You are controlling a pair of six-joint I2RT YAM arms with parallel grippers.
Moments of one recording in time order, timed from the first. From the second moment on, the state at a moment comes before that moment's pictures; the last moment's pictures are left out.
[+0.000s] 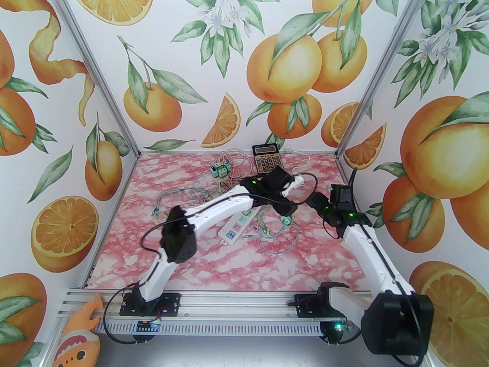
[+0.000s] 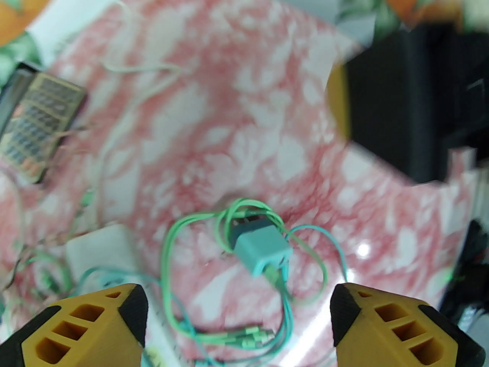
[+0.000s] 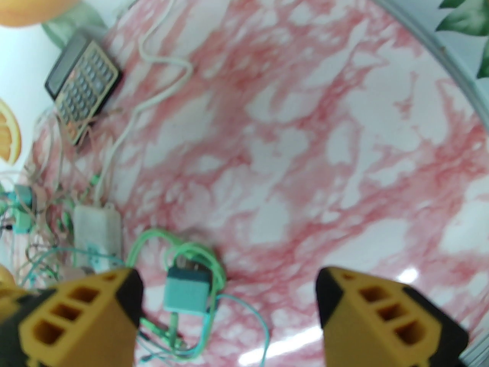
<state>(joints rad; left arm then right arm) -0.94 2.09 2.04 -0.71 0.03 -0.03 -0.06 1.16 0.79 -0.49 -0.07 0.65</state>
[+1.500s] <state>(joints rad) -0.74 1.68 1.49 -0.52 -0.06 -0.24 0.01 1.42 0.84 -0.65 0.24 0.56</state>
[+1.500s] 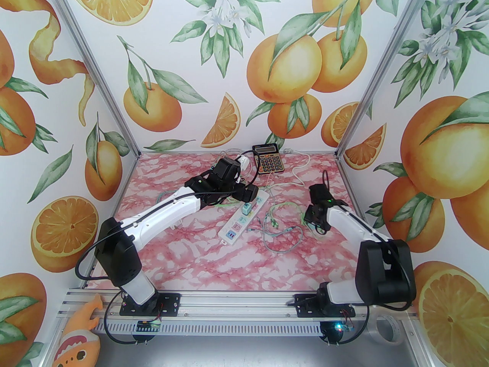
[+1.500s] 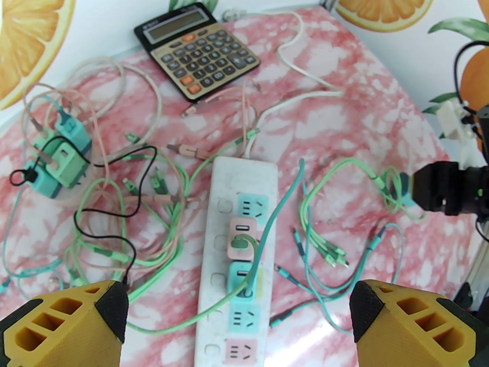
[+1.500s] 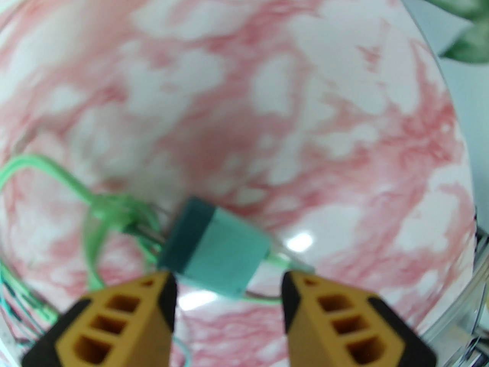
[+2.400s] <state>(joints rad) -0.76 1.67 1.18 -0.37 0.00 -0.24 0.28 1.42 0.85 -0.41 -0.10 0.55</state>
